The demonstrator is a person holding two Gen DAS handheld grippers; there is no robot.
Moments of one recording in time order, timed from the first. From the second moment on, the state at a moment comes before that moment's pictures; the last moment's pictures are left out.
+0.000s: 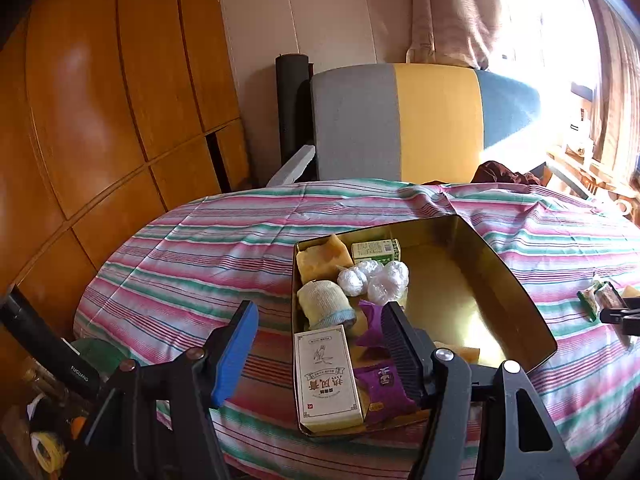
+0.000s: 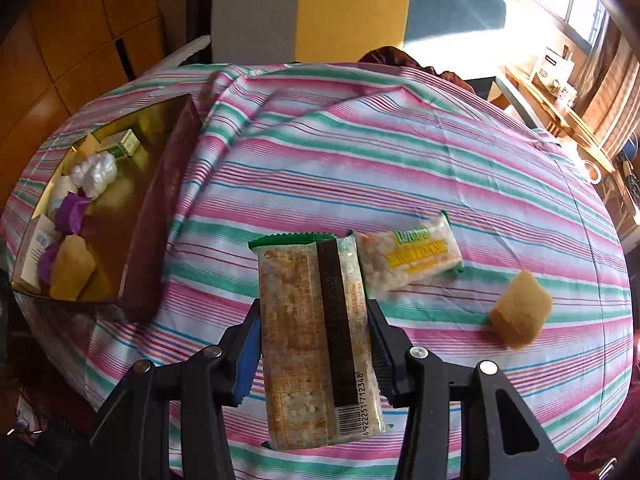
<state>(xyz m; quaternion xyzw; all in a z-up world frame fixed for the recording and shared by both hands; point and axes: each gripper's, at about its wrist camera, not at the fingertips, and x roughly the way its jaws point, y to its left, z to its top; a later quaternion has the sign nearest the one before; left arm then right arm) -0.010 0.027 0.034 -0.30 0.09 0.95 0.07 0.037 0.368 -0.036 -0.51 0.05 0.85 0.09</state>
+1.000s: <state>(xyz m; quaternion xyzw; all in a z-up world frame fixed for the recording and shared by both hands) -0.029 -0.017 -0.004 -0.35 0.05 0.93 0.05 -0.157 0.209 -0.038 -0.51 0.07 0.86 0.03</state>
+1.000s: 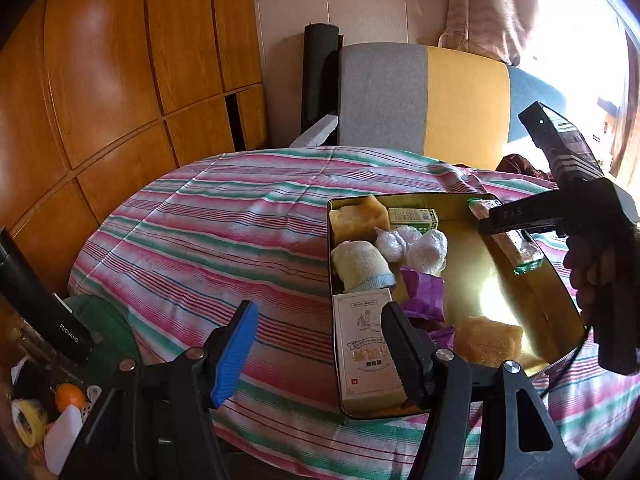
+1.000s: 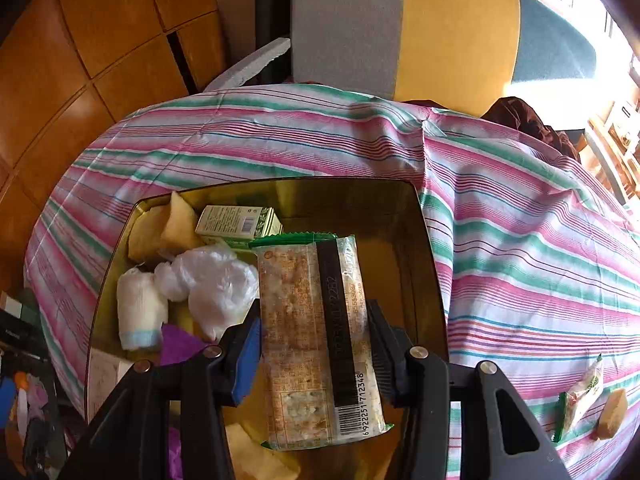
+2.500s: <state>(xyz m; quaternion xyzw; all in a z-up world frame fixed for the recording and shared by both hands) -0.021 -0.016 -0.006 -0.36 0.03 0.93 0.04 -0.064 0.164 0.019 -0.39 -0.02 0.92 0.04</state>
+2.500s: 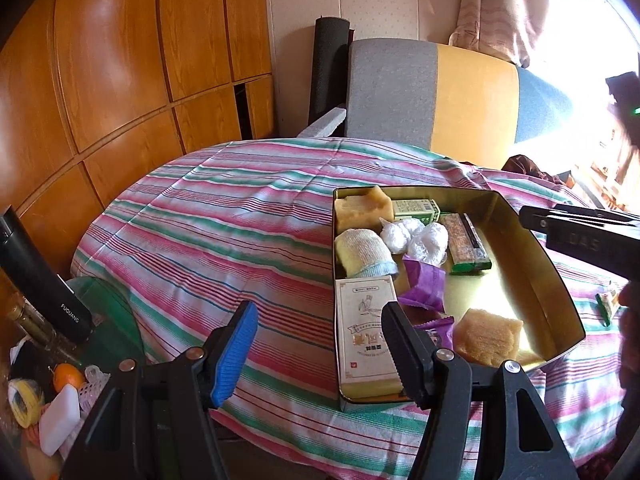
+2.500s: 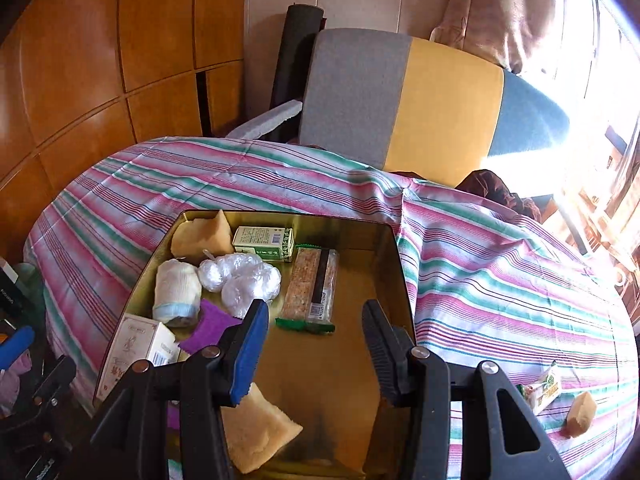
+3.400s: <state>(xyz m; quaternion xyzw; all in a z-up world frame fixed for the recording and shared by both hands) -0.007 0.067 0.012 -0.34 0.10 0.93 0.10 0.005 0.232 0.042 -0.35 -0.03 0.93 0.11</state>
